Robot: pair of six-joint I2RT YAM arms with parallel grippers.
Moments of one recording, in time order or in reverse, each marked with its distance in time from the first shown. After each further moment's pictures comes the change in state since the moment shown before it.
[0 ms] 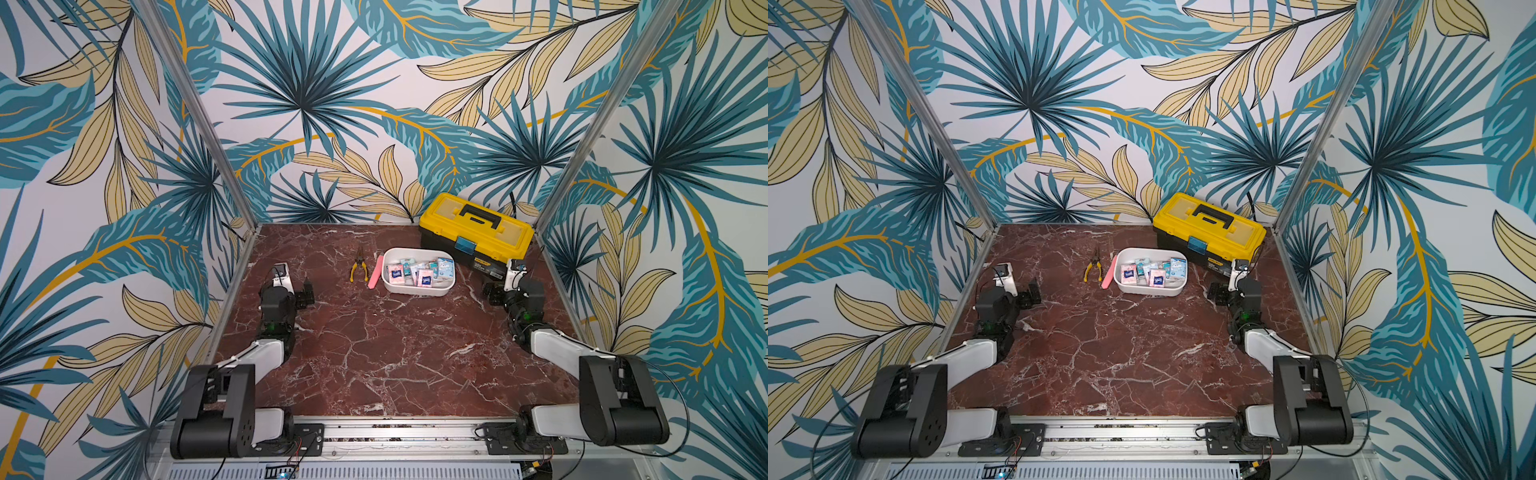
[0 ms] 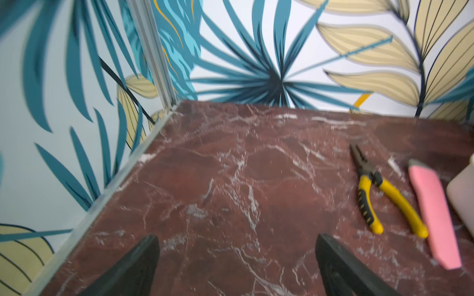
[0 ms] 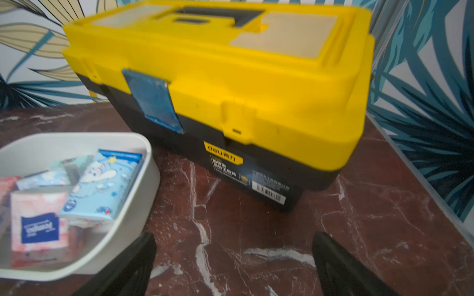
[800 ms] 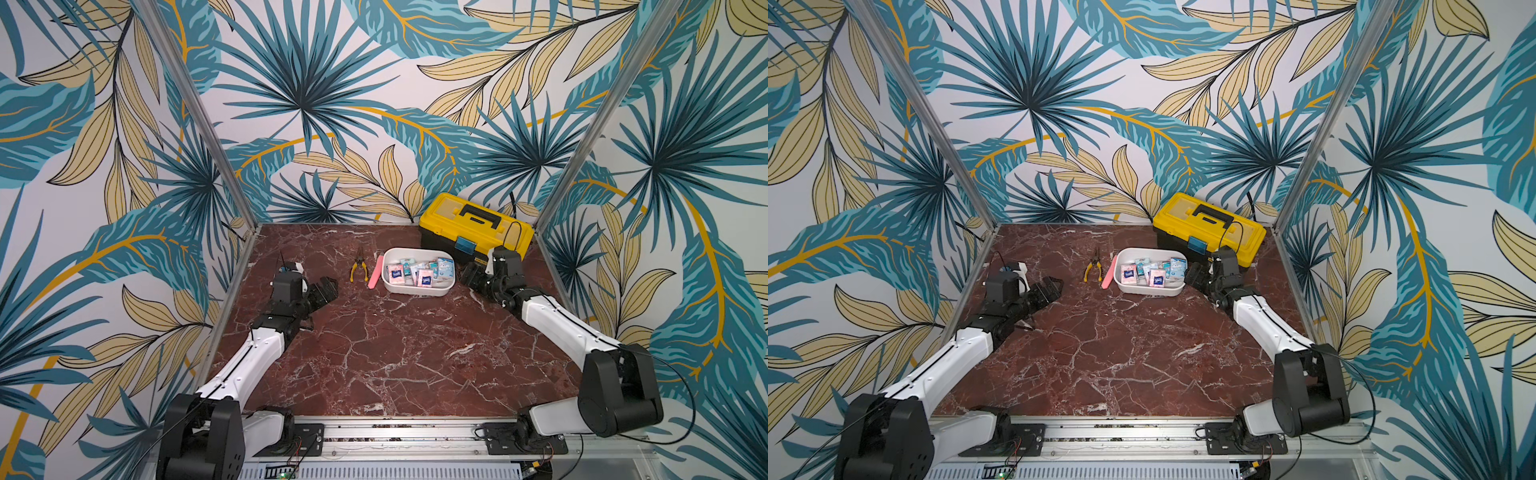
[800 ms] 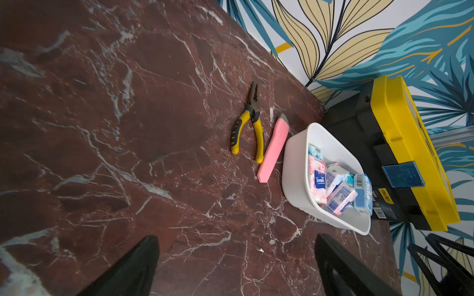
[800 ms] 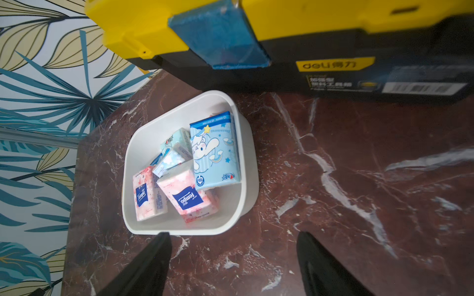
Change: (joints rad) left arm -0.133 -0.061 0.230 -0.641 0.338 -0.622; right arm 0.187 0.137 0.416 -0.649 -0.135 0.579
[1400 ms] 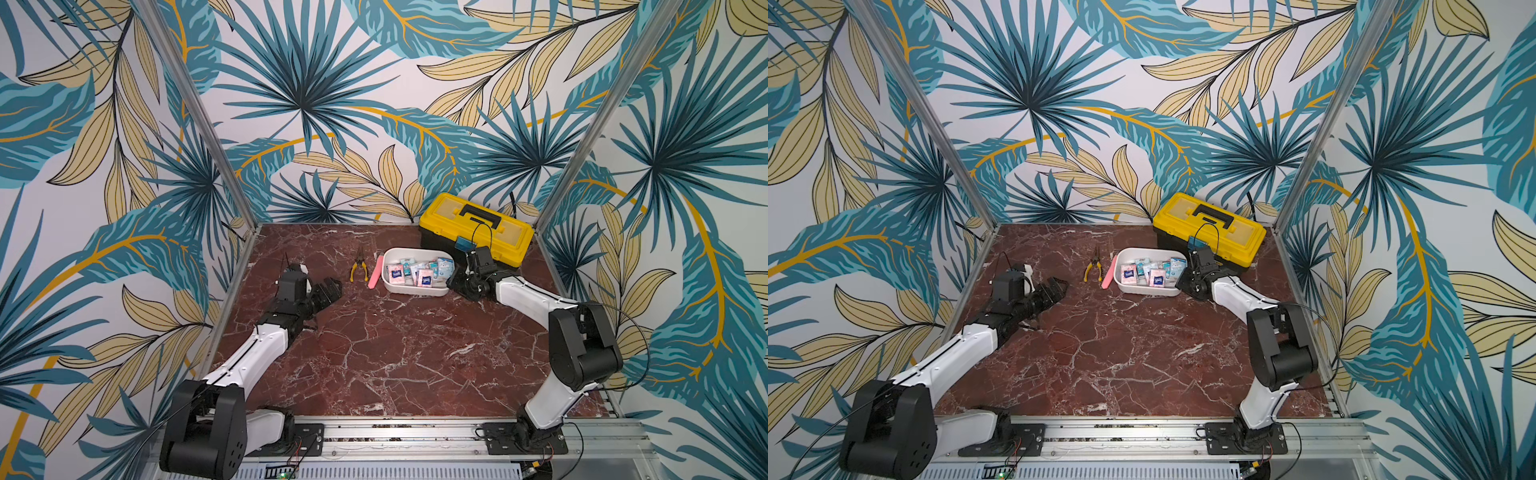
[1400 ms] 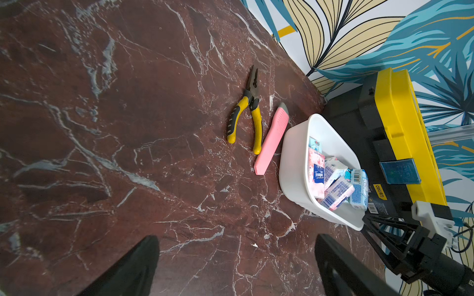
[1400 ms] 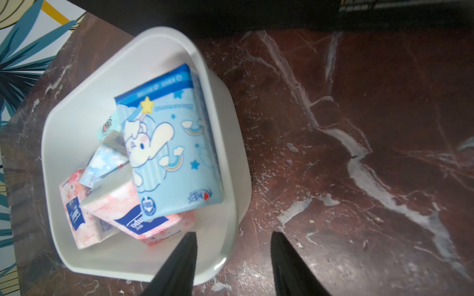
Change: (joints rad) left arm -0.011 0.046 0.000 0.018 0.026 -0.042; right arm 0.066 0.264 0.158 -0.119 0.055 0.061
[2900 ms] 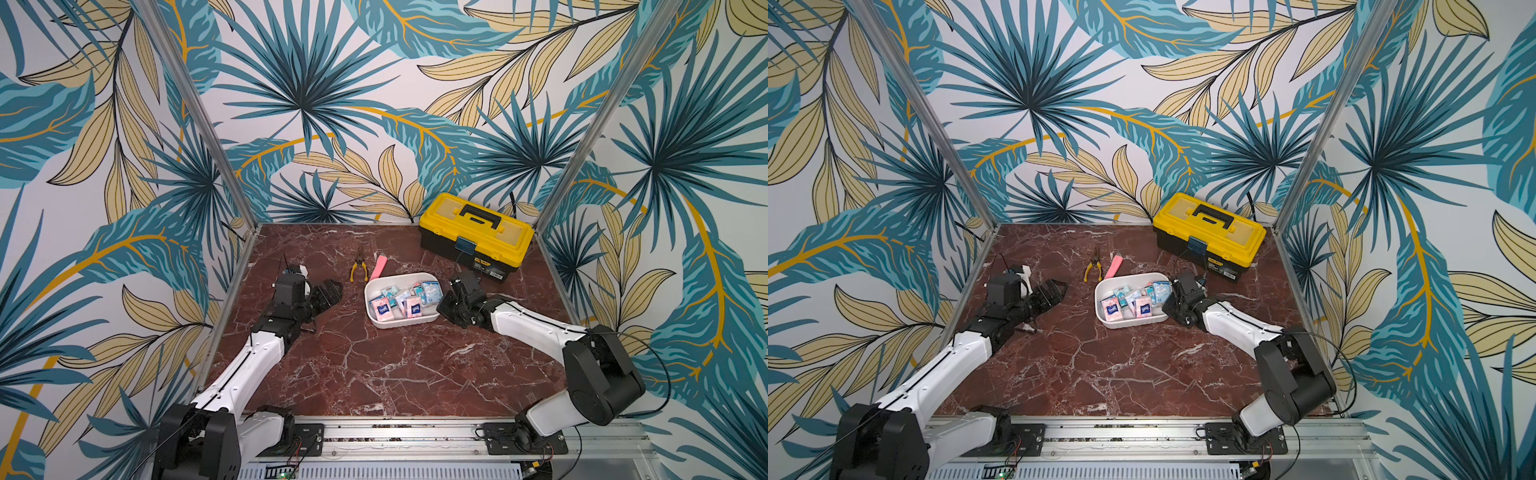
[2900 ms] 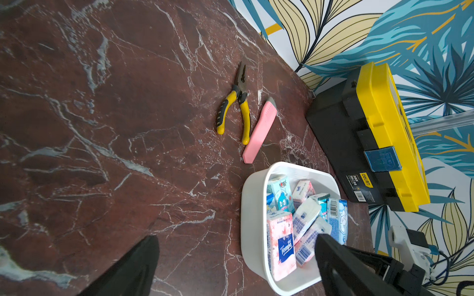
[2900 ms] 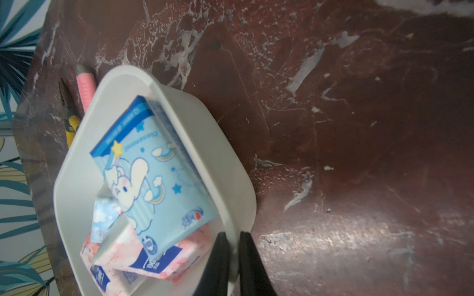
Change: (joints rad) left arm -0.036 -0.109 0.000 -0.096 0.008 0.000; right arm 0.232 -0.209 -0.240 0.027 0.108 0.342
